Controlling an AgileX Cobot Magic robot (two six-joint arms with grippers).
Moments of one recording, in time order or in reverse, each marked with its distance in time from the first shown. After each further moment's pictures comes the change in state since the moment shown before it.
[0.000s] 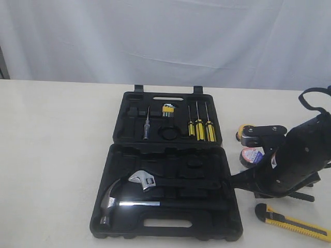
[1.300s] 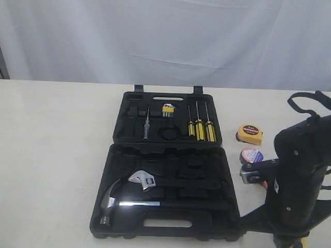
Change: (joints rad) left arm 0.000 0.000 0.000 0.000 0.000 0.000; right arm 0.087 -0.015 0.005 0.102 0.459 -0.068
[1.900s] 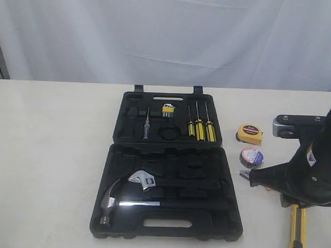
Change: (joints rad) left arm 0.000 0.000 0.000 0.000 0.000 0.000; right arm 0.000 -0.335 0.002 -0.128 0.002 0.327
